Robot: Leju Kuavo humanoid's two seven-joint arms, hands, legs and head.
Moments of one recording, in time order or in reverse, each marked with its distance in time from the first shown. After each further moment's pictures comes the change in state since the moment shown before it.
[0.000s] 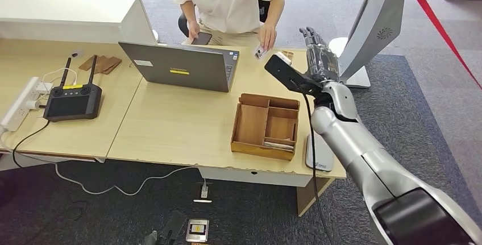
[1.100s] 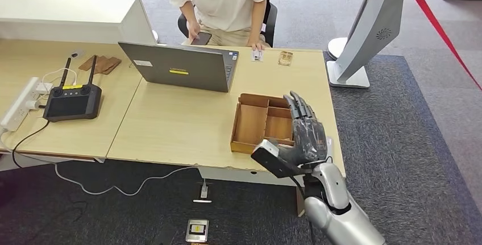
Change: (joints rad) left arm 0.062 0.035 0.006 0.000 0.023 0.015 -0.013; right arm 0.598 -0.175 -0.005 -0.734 0.427 -0.016 0.203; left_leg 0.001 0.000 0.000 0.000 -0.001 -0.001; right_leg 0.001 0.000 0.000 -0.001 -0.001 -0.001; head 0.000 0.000
